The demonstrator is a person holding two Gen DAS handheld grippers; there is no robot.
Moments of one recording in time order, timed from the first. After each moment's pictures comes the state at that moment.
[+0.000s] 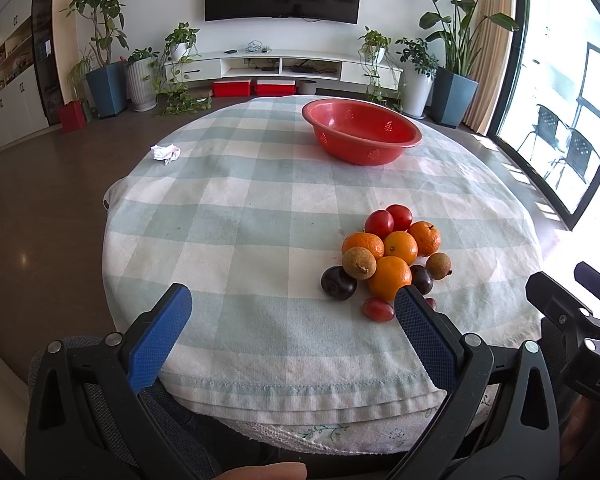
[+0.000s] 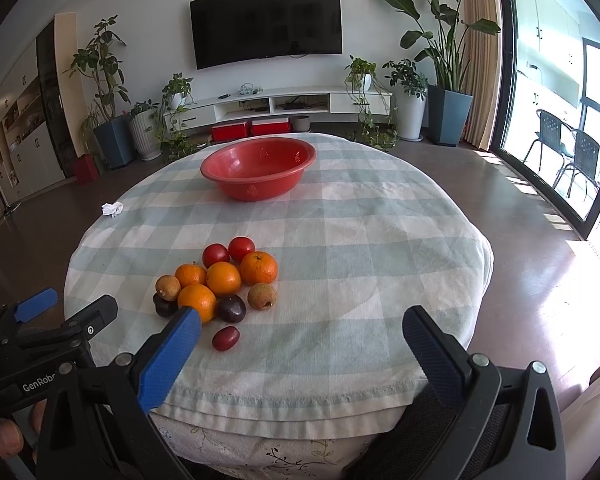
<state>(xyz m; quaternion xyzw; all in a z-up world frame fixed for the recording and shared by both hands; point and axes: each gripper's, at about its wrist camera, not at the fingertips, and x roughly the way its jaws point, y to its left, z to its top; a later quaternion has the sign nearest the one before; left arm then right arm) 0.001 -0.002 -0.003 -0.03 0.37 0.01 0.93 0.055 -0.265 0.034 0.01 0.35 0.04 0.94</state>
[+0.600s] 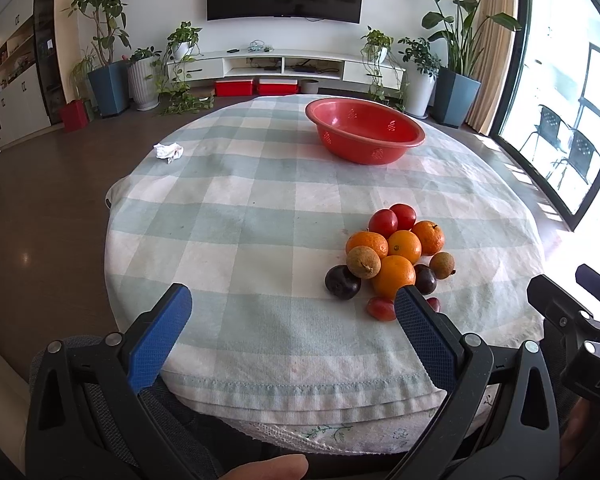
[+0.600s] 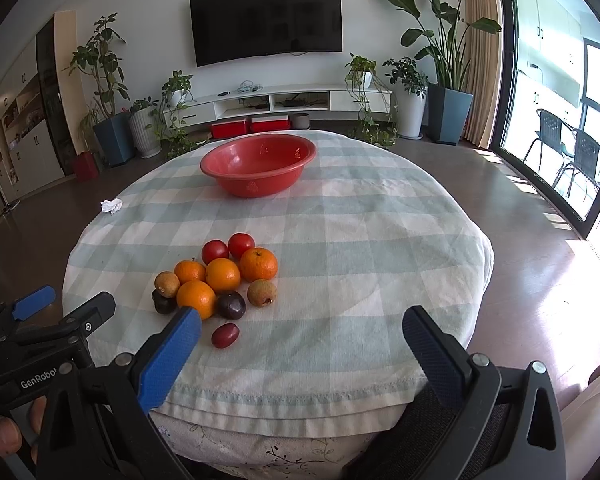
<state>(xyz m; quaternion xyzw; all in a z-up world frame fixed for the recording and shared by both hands) -0.001 -0.002 -0.006 -0.03 0.37 0.02 0.93 0.055 -0.264 0.033 0.01 0.35 0.04 0.94</state>
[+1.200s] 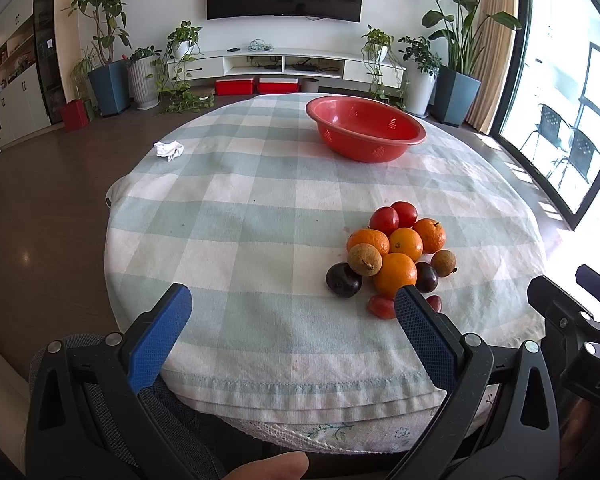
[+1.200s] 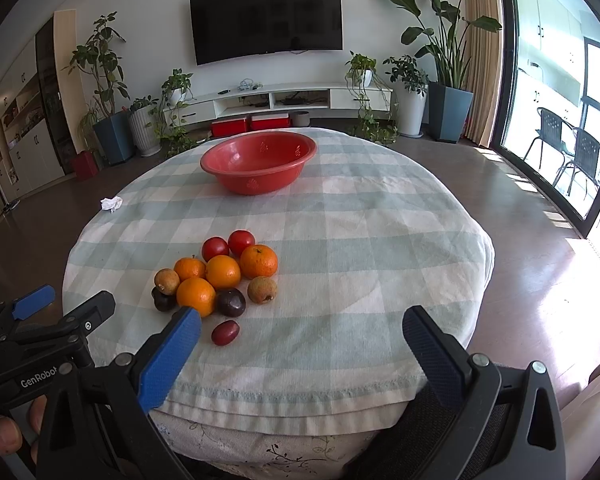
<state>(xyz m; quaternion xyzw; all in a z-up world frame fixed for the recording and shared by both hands) -0.001 -0.002 -0.006 -0.03 0.37 0.02 0.93 0.053 -0.264 0.032 0.01 0.35 0.04 0.94</state>
